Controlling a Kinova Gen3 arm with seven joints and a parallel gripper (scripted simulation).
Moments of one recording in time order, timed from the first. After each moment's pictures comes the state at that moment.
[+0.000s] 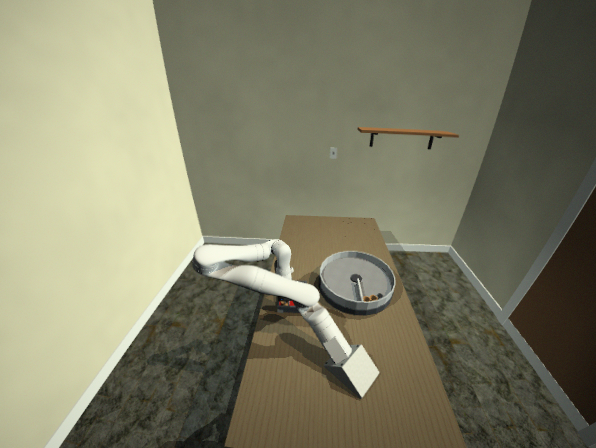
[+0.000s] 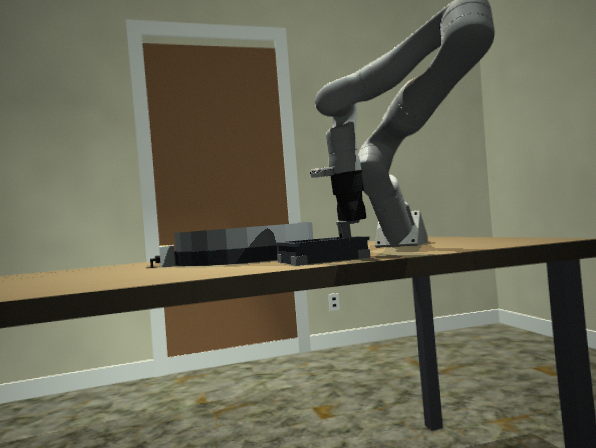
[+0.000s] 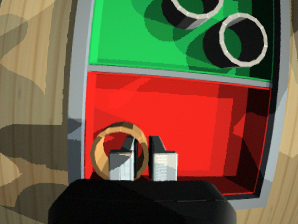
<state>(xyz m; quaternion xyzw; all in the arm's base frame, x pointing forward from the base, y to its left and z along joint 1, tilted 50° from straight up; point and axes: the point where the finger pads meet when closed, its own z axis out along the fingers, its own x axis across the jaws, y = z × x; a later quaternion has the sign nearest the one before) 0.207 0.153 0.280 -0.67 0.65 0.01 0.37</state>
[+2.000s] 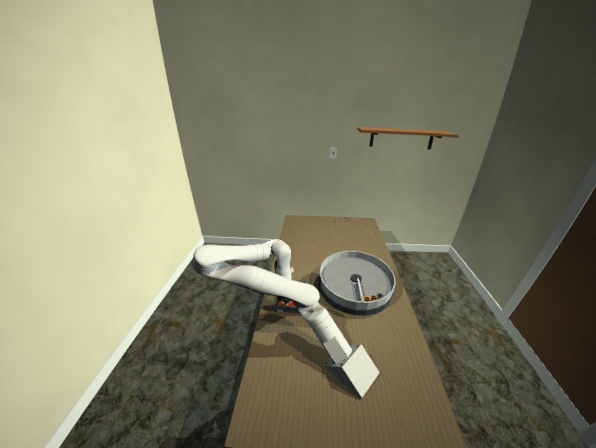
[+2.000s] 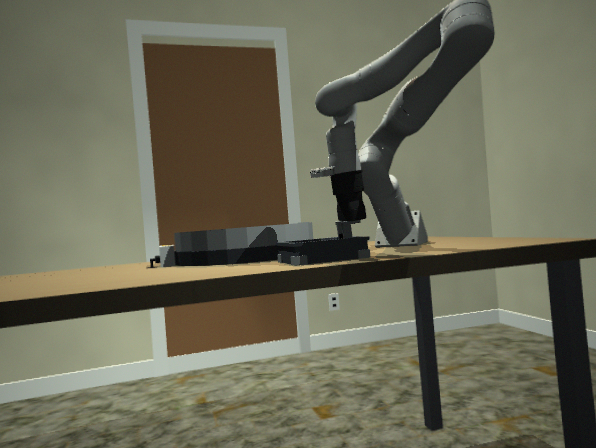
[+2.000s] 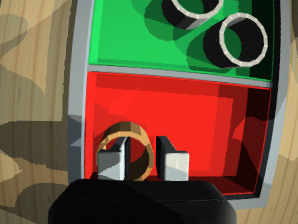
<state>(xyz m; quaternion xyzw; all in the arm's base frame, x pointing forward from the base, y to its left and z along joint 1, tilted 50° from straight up) 0.207 0.153 0.280 -0.67 0.65 0.01 0.37</state>
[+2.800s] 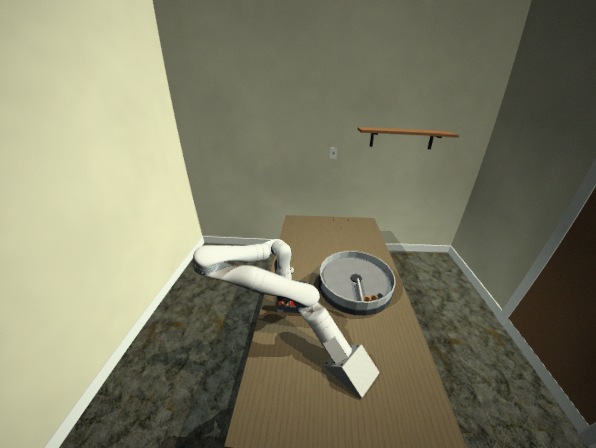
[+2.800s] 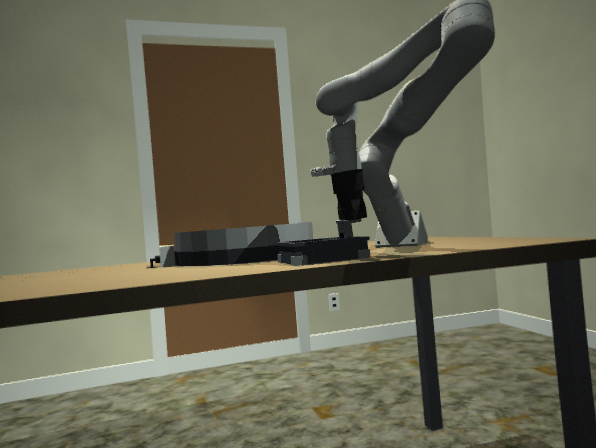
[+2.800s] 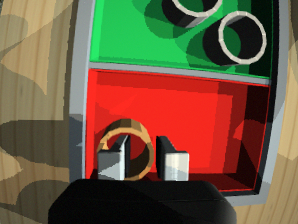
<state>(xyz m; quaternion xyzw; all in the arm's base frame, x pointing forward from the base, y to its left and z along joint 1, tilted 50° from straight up) 0.204 0.152 0.281 -0.67 0.65 0.01 0.37</state>
